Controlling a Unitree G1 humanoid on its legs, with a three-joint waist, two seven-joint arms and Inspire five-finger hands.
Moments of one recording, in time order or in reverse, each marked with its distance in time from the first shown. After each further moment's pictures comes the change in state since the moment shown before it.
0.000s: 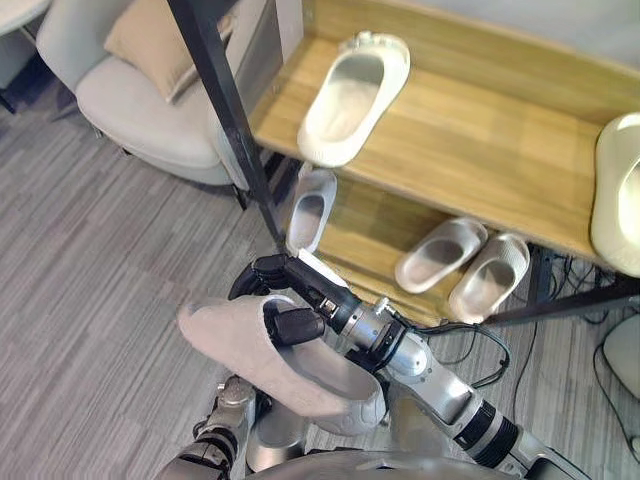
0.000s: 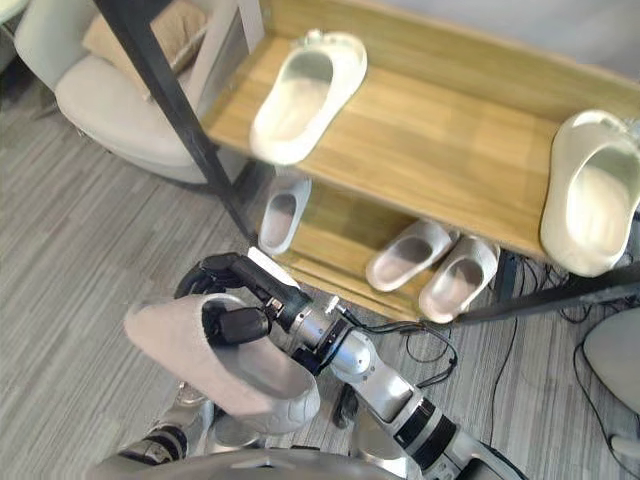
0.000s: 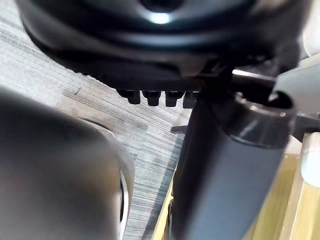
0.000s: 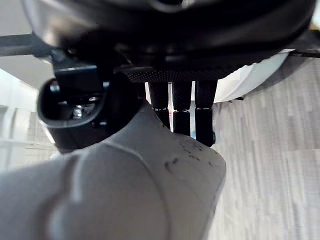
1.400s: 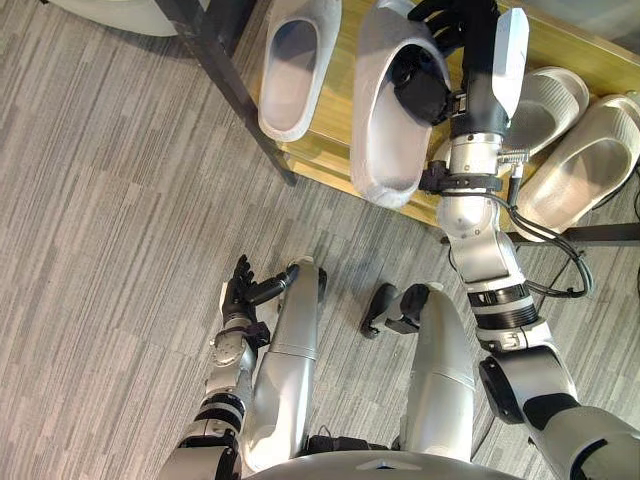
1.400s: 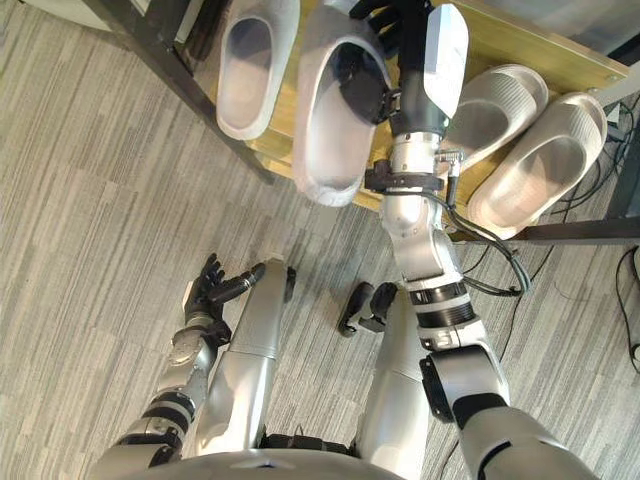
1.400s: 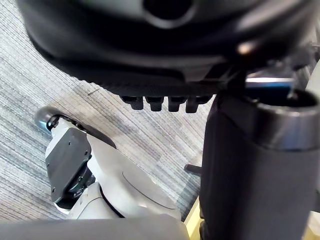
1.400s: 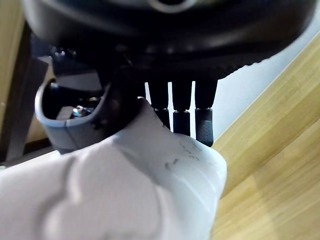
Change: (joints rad) left arm -0.060 -0.077 0.279 -0.259 -0.038 -0.024 0.027; right arm -0.600 0.038 -0.606 0.248 -0.583 0.203 -0.580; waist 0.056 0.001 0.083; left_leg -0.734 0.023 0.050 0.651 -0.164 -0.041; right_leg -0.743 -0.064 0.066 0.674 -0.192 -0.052
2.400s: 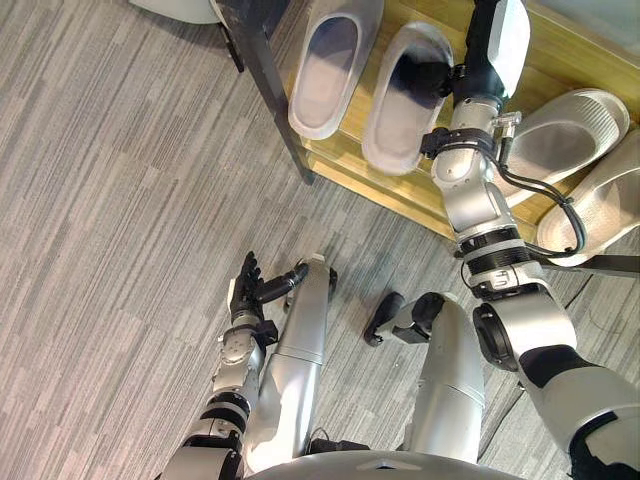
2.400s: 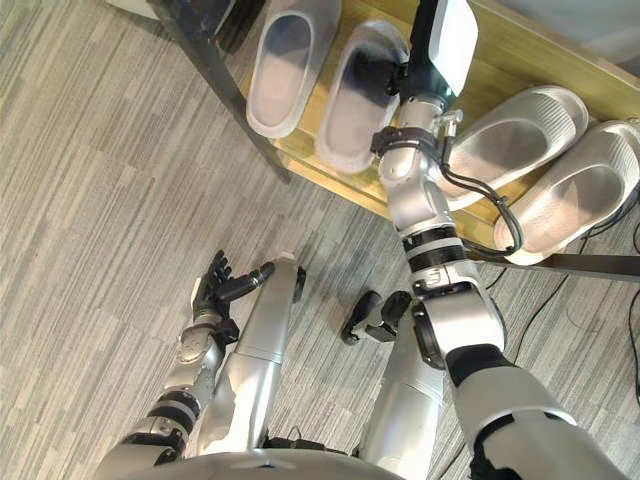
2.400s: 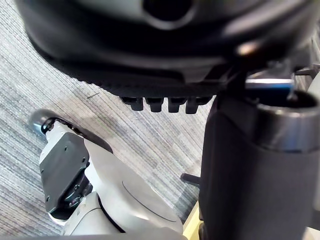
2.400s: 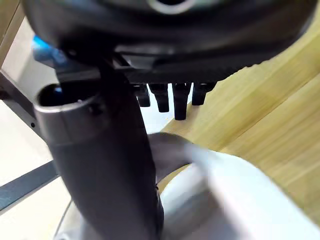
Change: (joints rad) left arm 0.000 -0.001 -0.082 -0.010 -0.017 -0.017 0.052; right arm -0.241 0.039 -0.017 0.394 0.021 0.082 -0.095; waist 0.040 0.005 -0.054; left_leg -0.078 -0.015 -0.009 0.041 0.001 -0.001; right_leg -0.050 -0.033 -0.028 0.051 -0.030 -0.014
